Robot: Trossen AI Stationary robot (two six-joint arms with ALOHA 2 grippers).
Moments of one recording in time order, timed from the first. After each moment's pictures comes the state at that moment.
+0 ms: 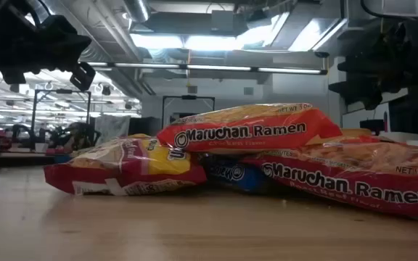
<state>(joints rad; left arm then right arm) 0.96 0.56 0.01 0.93 1.25 -0.77 -0.18 0.04 0.01 0.02 0.01 0.31</state>
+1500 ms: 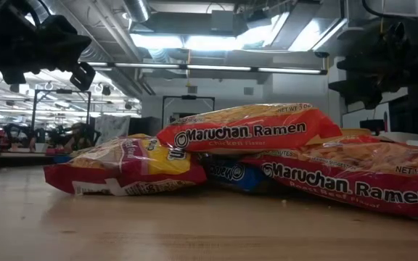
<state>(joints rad) 0.96 0.56 0.01 0.93 1.25 -0.77 -0.18 0.04 0.01 0.04 0.02 0.34</state>
